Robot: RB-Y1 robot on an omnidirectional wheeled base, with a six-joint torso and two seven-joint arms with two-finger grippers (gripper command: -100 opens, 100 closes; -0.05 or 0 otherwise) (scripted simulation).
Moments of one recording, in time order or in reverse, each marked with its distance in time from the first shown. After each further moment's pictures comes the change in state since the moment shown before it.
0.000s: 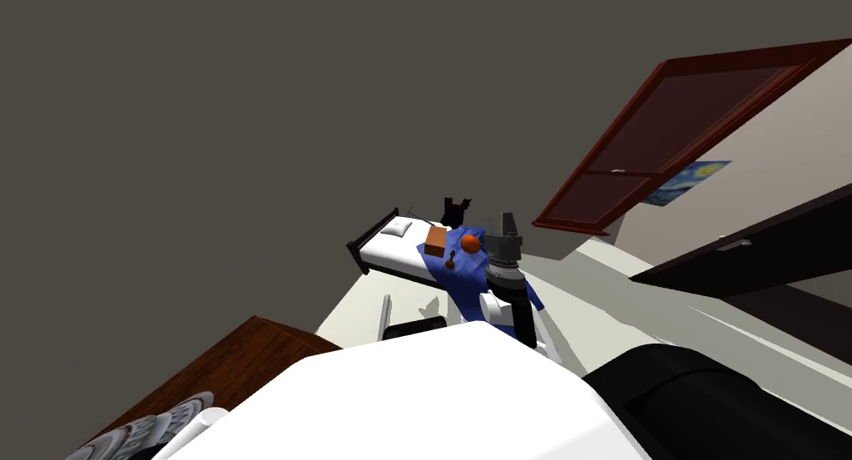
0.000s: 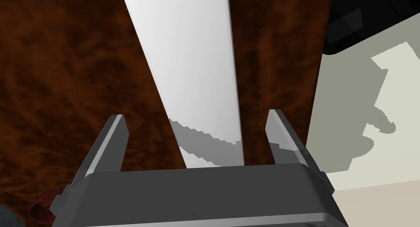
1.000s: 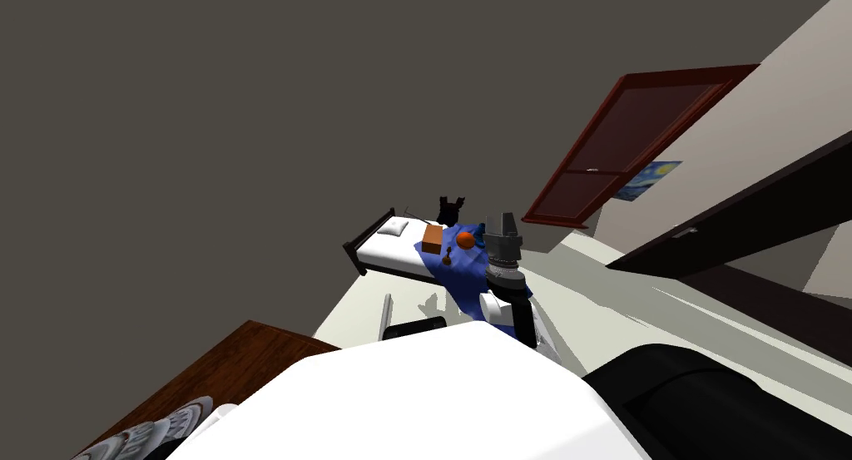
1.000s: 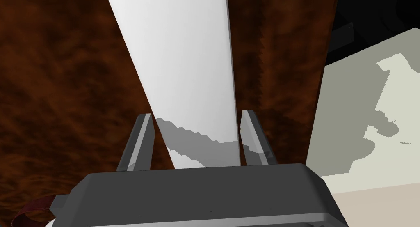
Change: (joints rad) left arm -0.019 -0.021 -0.013 0.058 -0.010 -0.066 0.056; right arm 0.000 0.000 0.000 0.000 0.000 0.000 0.000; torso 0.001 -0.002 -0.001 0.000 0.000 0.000
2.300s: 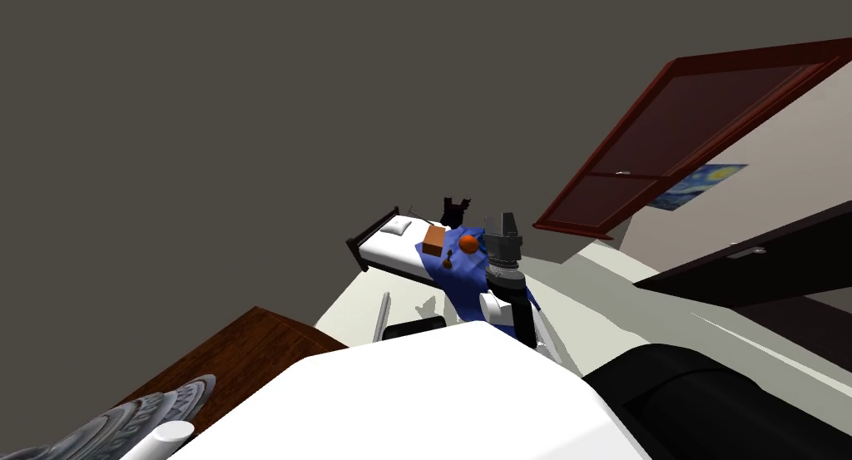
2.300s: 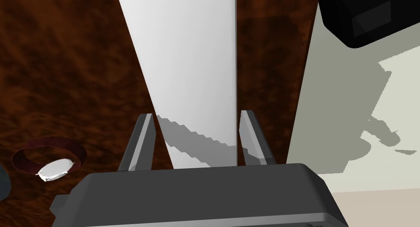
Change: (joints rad) left arm 0.033 0.095 0.049 -0.078 0.035 0.087 -0.057; right arm 0.000 0.000 0.000 0.000 0.000 0.000 0.000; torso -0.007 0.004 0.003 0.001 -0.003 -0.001
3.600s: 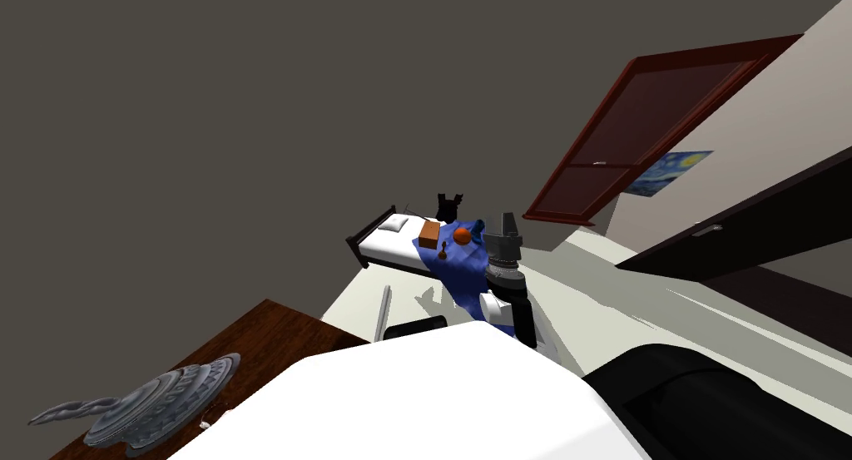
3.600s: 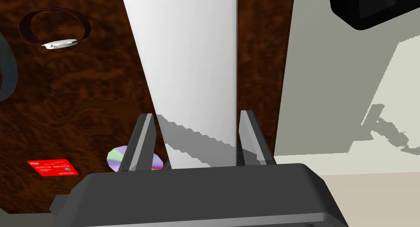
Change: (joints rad) left arm 0.088 0.118 0.123 -0.119 0.080 0.228 -0.059; right arm 0.000 0.000 0.000 0.000 0.000 0.000 0.000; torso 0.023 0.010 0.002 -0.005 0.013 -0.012
